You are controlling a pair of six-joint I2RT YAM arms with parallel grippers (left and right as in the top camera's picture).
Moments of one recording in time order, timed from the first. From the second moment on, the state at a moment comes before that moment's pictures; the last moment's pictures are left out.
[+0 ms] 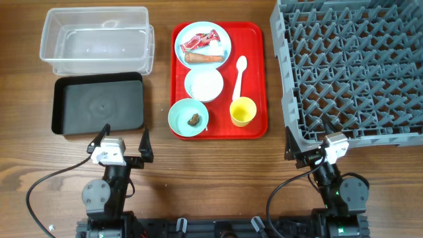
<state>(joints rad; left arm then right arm) 0.06 0.01 0.01 -0.06 0.15 -0.07 0.03 0.01 0.01 0.02 -0.23 0.04</state>
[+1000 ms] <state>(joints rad) 0.06 0.11 0.16 0.05 0.21 -0.26 0.03 0.14 0.20 0.13 -0.32 0.02</state>
